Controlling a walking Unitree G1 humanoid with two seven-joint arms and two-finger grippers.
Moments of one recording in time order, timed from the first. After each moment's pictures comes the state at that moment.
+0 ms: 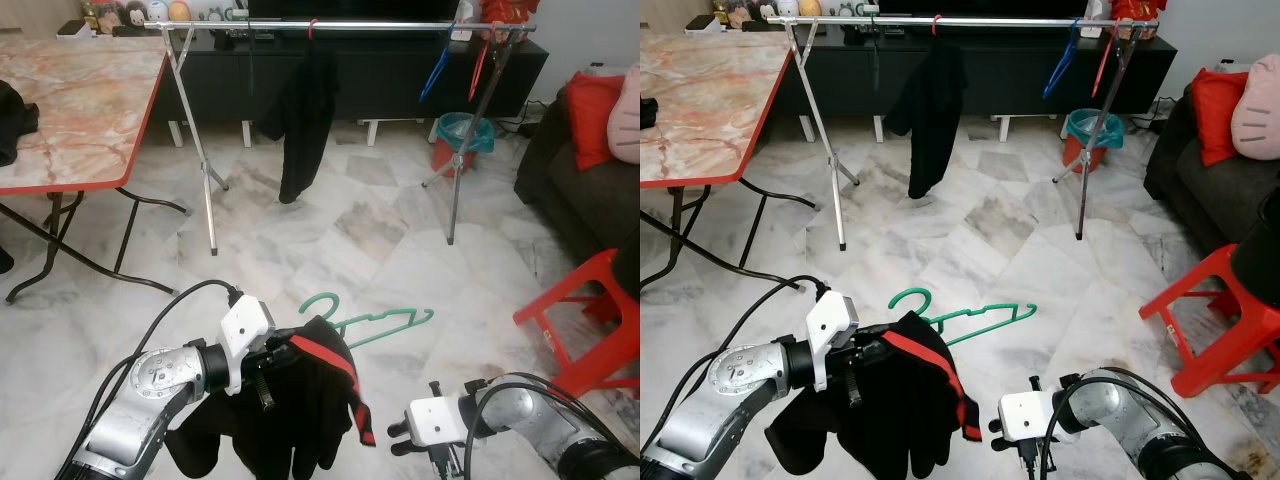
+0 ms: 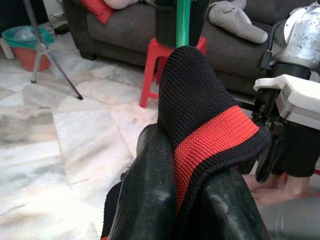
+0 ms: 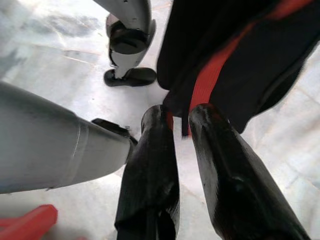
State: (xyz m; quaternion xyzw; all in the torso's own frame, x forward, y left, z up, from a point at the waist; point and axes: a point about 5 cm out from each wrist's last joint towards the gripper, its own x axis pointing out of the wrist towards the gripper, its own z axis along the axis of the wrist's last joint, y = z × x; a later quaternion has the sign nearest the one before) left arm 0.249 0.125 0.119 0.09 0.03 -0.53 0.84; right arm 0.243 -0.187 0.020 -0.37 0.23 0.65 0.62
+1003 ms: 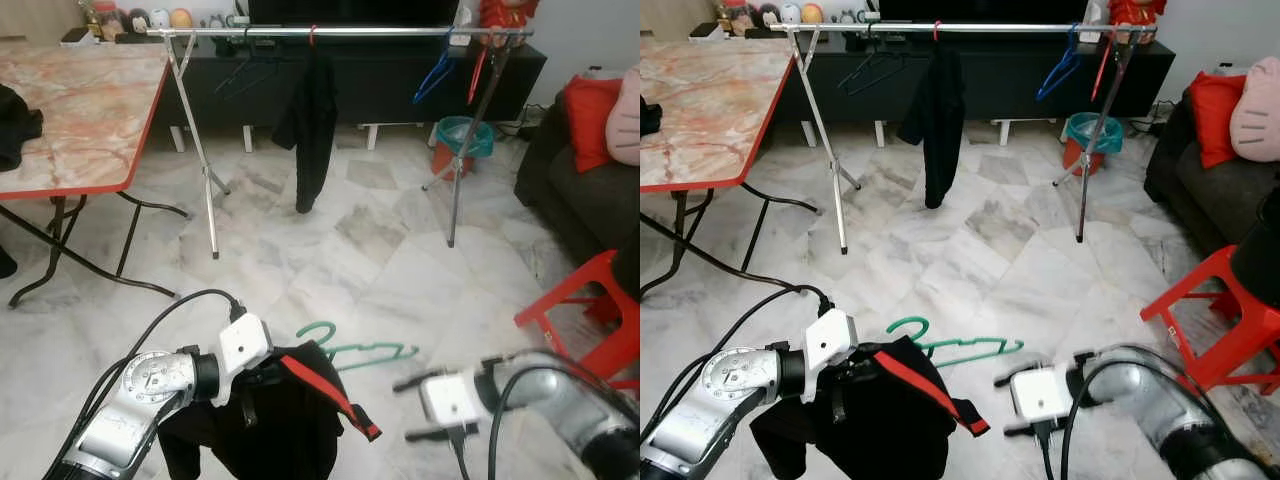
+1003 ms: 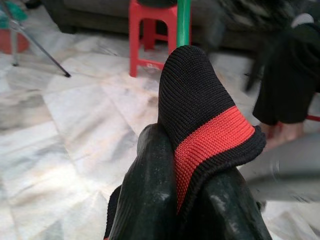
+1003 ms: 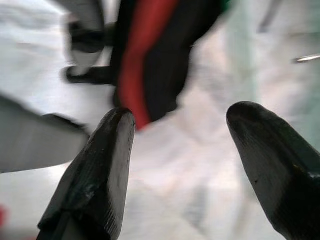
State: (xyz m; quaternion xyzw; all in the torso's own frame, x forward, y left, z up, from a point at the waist) left arm 0.244 0.137 0.104 0.16 0.08 -0.58 0.80; right arm 0.268 -0.198 0.072 -0.41 0.16 0.62 0.65
